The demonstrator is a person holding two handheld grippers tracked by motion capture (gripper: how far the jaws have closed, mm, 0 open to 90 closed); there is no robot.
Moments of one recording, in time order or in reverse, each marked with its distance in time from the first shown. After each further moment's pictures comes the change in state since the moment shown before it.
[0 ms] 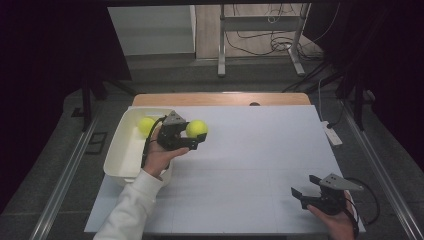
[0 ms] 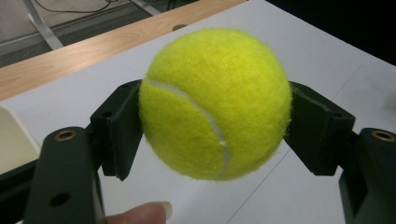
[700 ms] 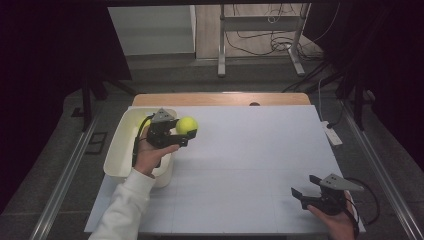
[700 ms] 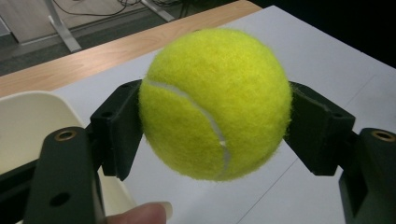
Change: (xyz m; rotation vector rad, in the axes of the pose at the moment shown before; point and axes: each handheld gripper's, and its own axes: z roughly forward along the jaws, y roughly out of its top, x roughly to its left) left arm 0.017 -0.002 -0.020 -0.018 0.045 -0.022; right arm 0.000 0.000 -0.001 -0.001 -0.001 -0.006
